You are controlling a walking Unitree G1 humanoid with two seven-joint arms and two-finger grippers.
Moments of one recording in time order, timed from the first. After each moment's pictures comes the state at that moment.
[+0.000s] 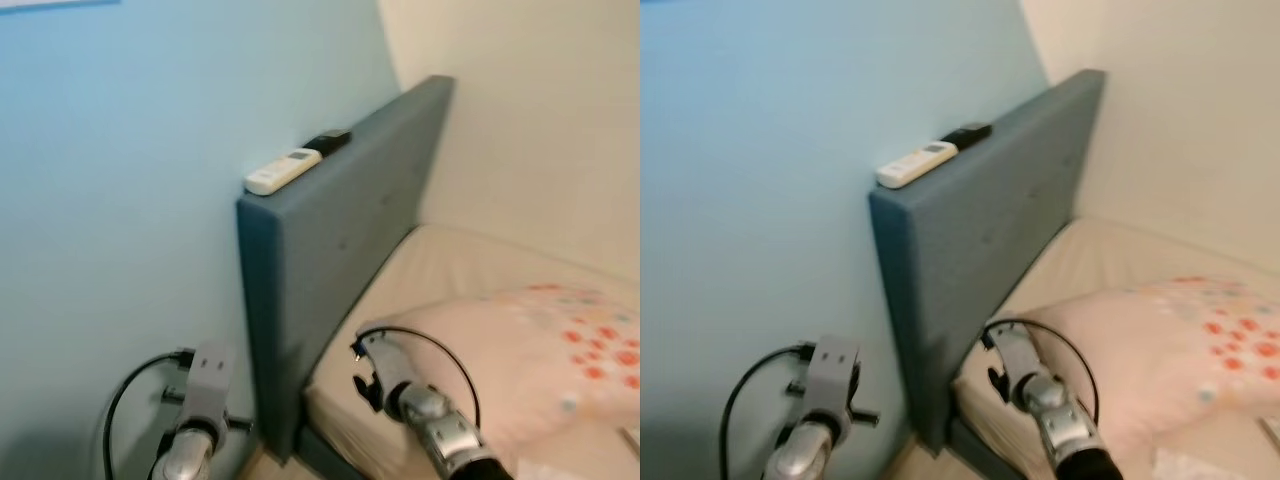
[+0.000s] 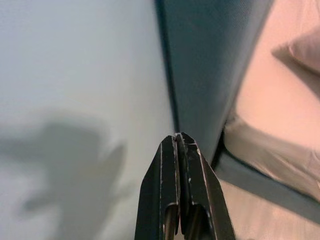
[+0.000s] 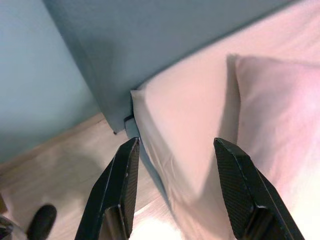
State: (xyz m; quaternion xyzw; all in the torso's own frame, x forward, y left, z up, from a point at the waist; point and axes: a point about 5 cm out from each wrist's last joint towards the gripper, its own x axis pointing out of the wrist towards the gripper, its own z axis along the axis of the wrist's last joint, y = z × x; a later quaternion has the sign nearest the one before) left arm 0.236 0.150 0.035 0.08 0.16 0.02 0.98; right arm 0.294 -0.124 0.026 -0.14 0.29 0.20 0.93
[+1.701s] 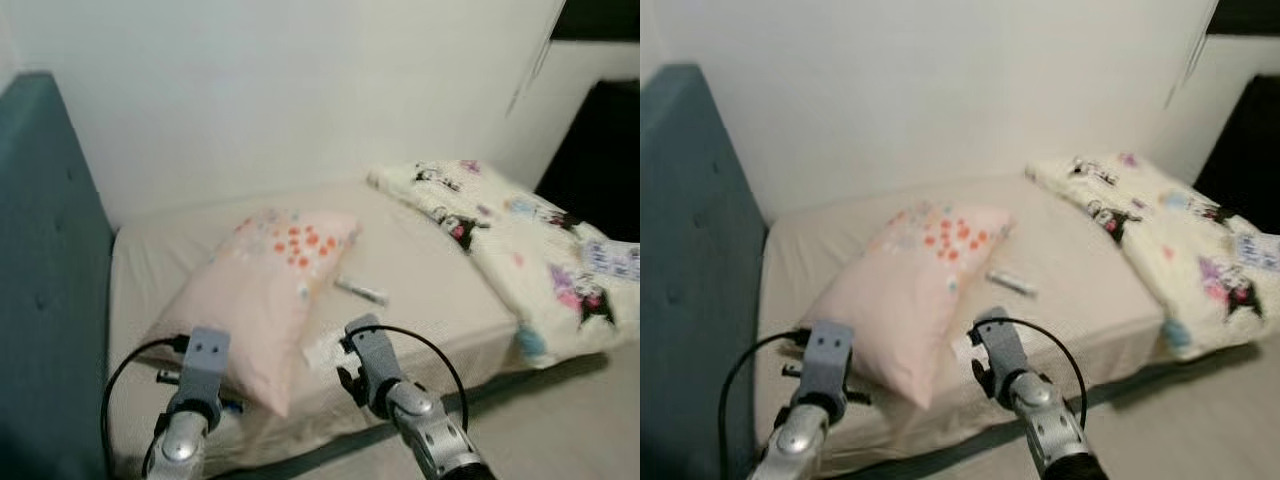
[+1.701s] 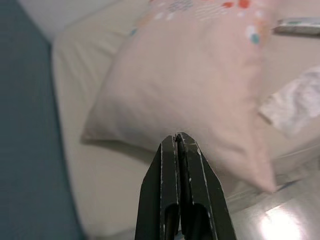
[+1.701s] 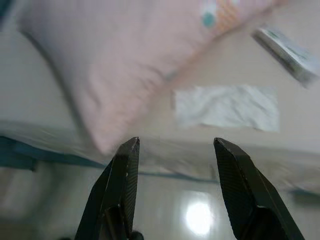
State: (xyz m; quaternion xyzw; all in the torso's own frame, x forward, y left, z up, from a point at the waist) left arm 0.257 0.156 0.043 0.09 0.12 0.02 0.99; right arm 0.293 -0.112 0.031 -0.10 0.25 0.19 0.95
